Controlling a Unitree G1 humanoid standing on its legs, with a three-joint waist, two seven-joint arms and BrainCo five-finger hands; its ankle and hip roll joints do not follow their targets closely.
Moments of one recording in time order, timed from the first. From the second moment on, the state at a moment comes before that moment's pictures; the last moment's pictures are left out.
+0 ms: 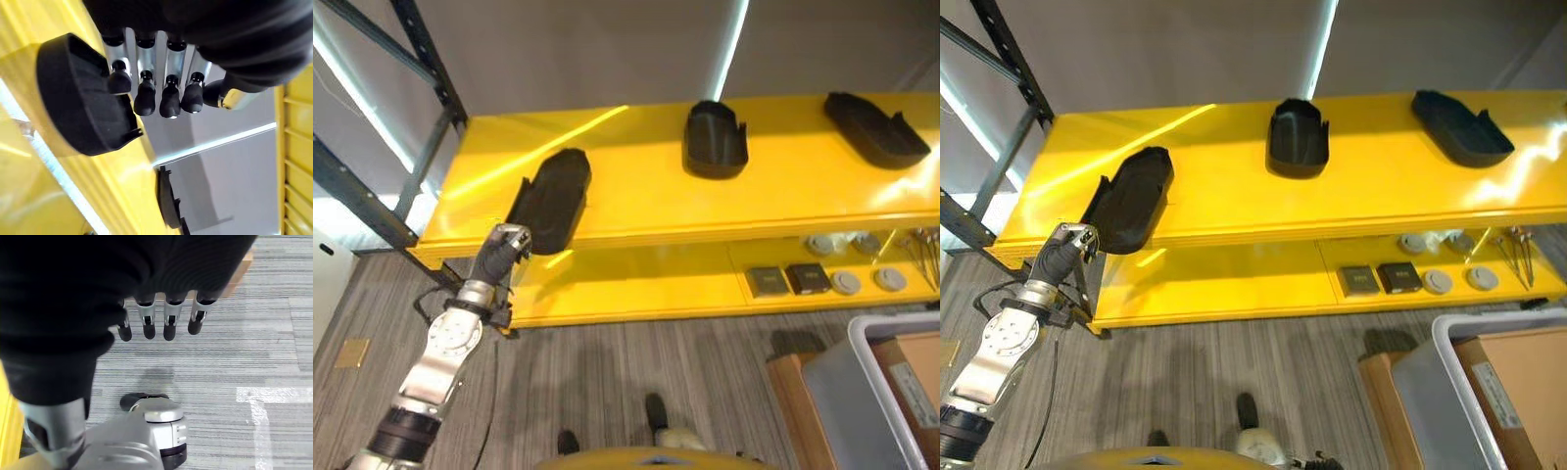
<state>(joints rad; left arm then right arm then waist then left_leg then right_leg) 0.02 0.55 -0.15 -0.10 -0.21 -0.16 0.07 0.07 -0.25 0.14 1.27 0.05 -0.04 -0.07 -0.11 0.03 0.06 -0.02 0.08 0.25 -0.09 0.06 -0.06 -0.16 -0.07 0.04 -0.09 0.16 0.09</state>
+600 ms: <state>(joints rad) -0.14 0.51 -0.16 0.02 -0.21 -0.15 0.11 0.02 -0.27 0.16 1.27 0.05 -0.05 -0.08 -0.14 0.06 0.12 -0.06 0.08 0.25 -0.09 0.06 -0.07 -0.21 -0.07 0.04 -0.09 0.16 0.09</state>
